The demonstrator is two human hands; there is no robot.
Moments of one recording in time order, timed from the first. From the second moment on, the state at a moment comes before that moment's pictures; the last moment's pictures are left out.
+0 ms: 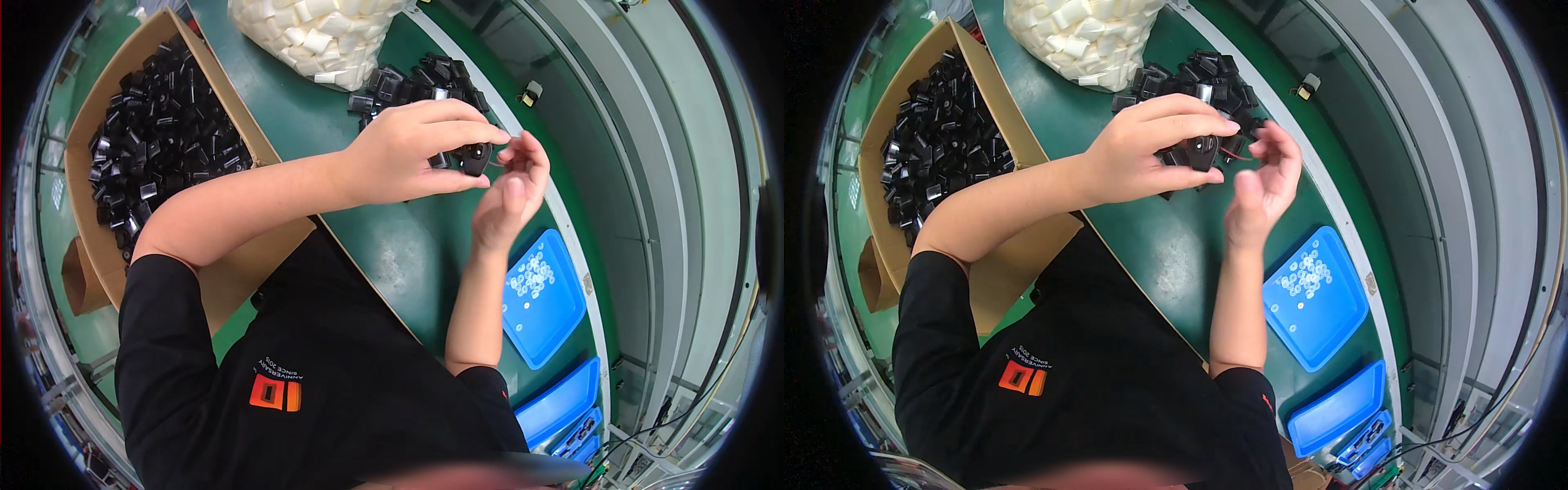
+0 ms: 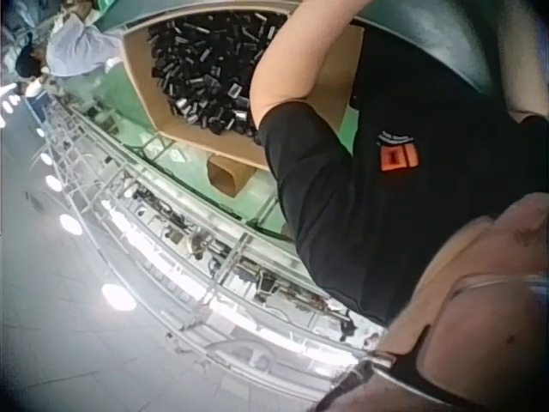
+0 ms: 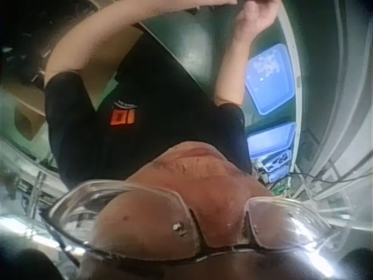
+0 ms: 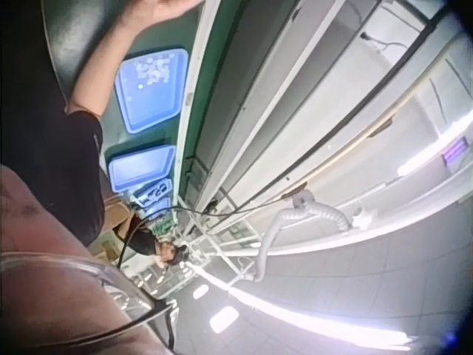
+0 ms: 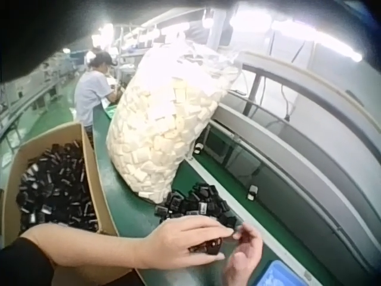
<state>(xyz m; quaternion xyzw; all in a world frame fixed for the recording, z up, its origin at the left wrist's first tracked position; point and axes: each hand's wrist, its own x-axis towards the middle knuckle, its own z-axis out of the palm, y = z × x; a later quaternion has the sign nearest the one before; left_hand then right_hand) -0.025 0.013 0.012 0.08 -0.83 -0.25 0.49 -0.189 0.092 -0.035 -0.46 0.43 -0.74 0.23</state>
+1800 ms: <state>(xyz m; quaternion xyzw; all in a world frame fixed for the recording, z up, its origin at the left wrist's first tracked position) 0.035 -0.011 0.057 0.17 -0.93 -0.13 0.30 -0.477 0.104 -0.104 -0.36 0.92 -0.16 -0.01</state>
